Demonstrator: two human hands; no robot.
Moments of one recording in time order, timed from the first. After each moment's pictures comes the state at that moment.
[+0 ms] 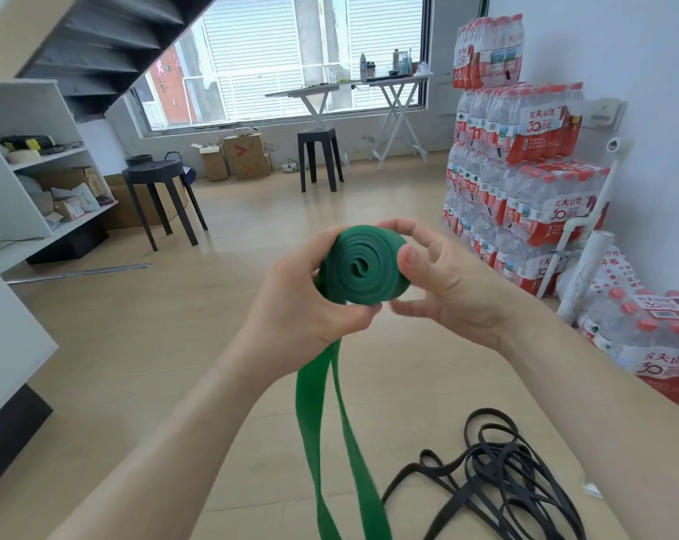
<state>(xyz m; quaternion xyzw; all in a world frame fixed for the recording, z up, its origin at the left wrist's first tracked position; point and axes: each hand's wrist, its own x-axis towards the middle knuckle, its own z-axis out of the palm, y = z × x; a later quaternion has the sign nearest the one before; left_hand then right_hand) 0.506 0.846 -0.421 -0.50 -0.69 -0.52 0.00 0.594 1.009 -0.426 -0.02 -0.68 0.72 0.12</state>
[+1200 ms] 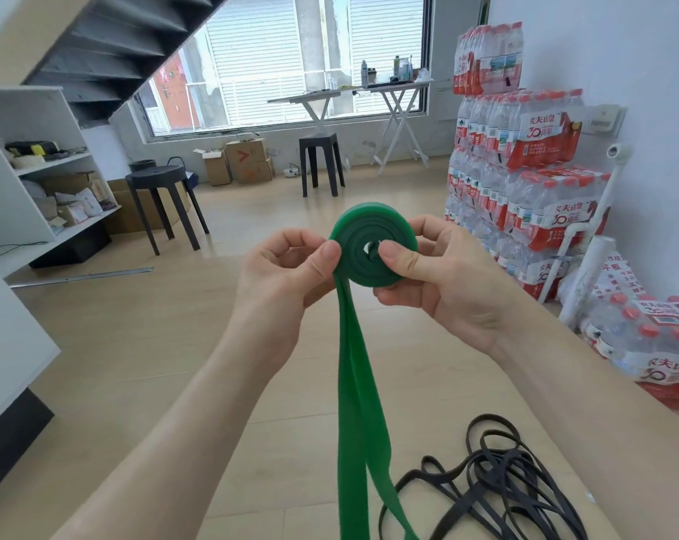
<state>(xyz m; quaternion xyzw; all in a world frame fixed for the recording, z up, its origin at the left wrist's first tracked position) 0.494 0.852 -0.418 -0.32 -0.53 -0.77 -0.15 0.596 0.988 -0.410 -0.05 -0.60 0.76 0.23</state>
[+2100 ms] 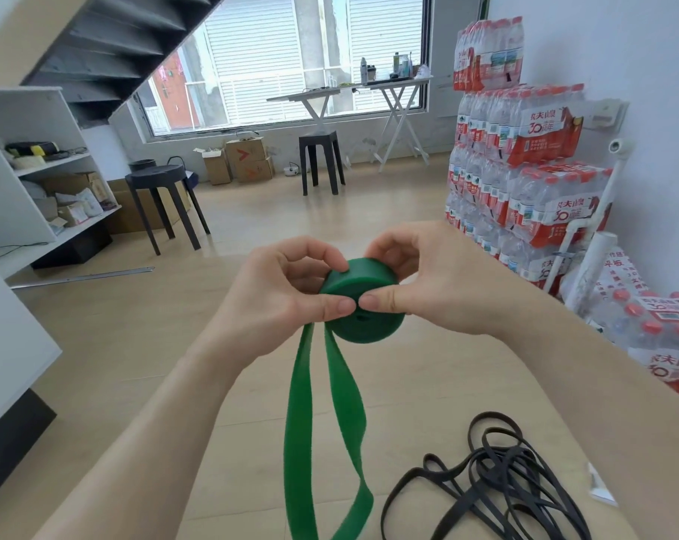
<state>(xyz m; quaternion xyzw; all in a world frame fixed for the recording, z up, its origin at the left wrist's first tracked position) 0.485 0.835 -0.411 -0.45 -0.67 -0.57 -0.14 0.597 0.994 -0.403 -0.07 -0.90 0.38 0.21</state>
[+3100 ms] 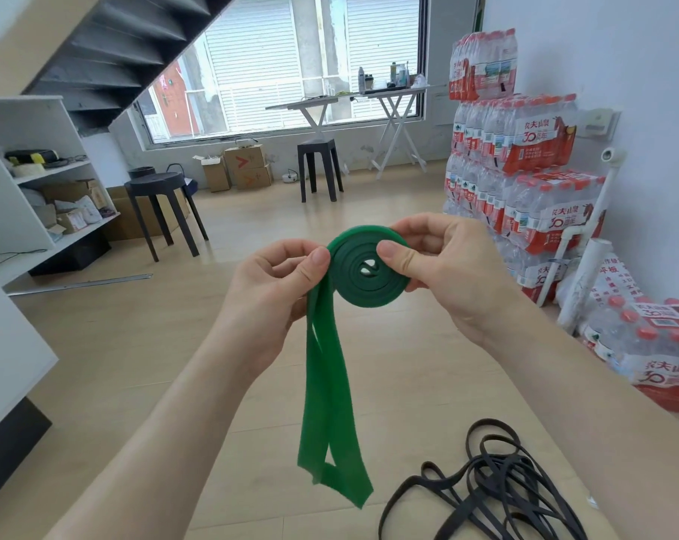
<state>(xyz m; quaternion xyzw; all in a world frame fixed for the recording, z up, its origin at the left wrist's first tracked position) 0.487 0.847 -0.414 -0.32 -0.59 -0.72 -0.18 0.590 0.997 -0.410 -0.10 -0.71 0.61 0.35</state>
